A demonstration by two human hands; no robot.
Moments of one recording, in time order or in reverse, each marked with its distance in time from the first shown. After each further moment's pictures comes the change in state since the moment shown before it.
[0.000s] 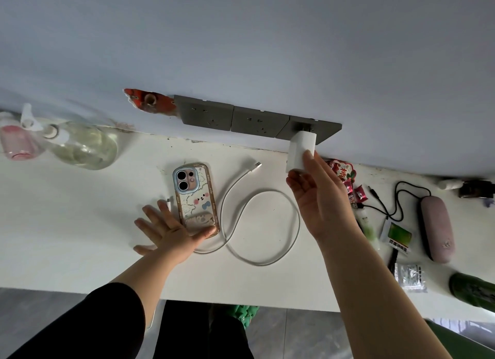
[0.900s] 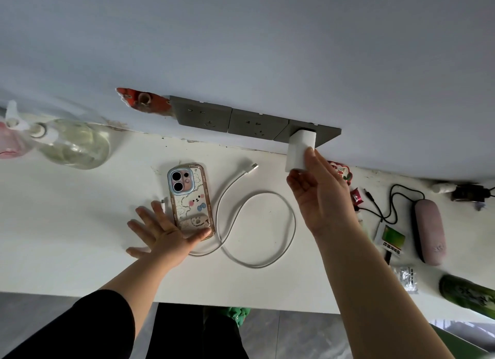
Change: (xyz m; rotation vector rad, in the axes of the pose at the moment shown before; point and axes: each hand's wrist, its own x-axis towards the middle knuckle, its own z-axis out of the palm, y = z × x) left_hand 0.011 -0.008 0.005 -0.041 -0.019 0.008; right_hand 0.004 -0.012 0.013 0.006 0.131 0.026
